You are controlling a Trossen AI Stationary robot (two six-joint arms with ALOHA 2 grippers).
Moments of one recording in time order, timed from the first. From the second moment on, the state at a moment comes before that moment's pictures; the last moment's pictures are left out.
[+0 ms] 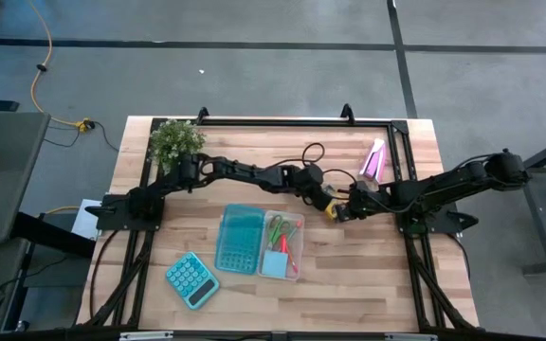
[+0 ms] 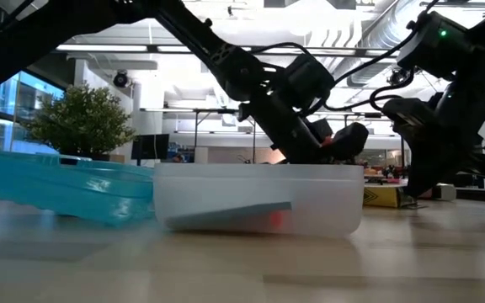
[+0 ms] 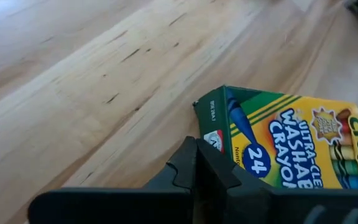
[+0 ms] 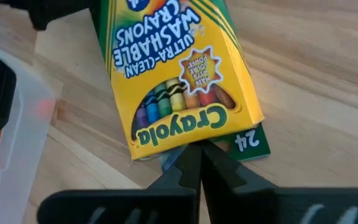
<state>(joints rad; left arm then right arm) 0.22 2.41 1.73 -0.12 -0.11 -0.61 0.06 1.11 0.34 -0.26 0.13 1.29</state>
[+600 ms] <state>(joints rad) 0.23 2.41 1.73 -0.16 -0.03 -0.50 0.08 0.94 0.40 -0.23 0.26 1.20</state>
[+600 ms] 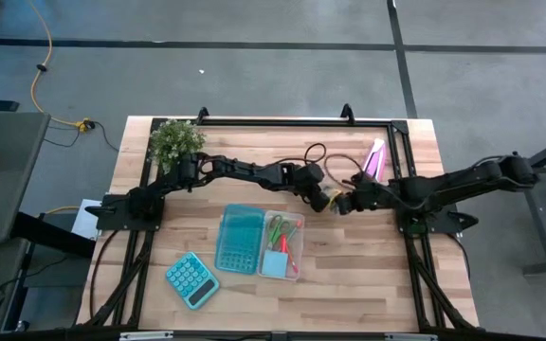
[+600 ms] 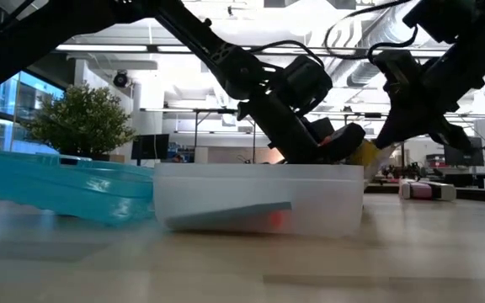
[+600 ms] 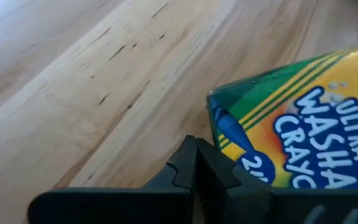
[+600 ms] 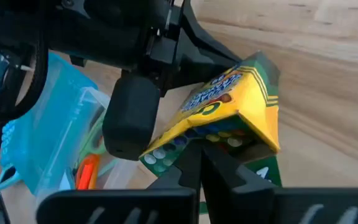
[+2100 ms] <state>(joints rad) 0.29 2.31 1.85 -0.48 0.09 -0.21 -0.01 0.87 0.40 -0.10 0.26 1.02</state>
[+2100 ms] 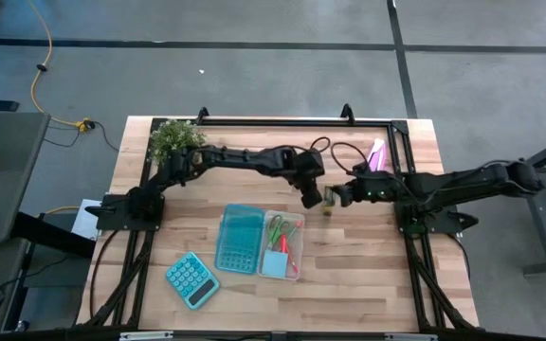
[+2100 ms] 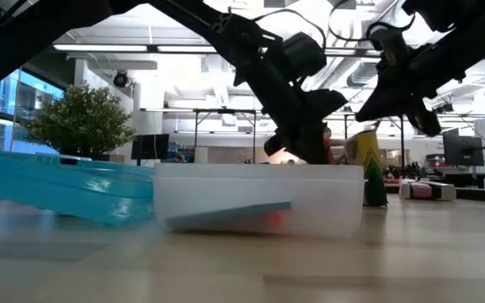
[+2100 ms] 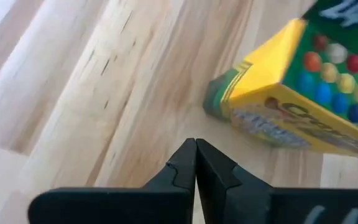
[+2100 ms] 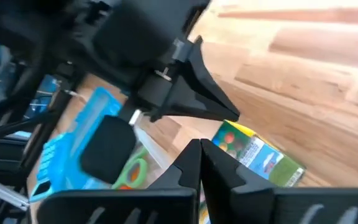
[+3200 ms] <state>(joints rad) 0.26 2.30 1.85 -0.44 0.14 -0.22 0.03 0.66 0.40 -0.28 0.07 1.05</state>
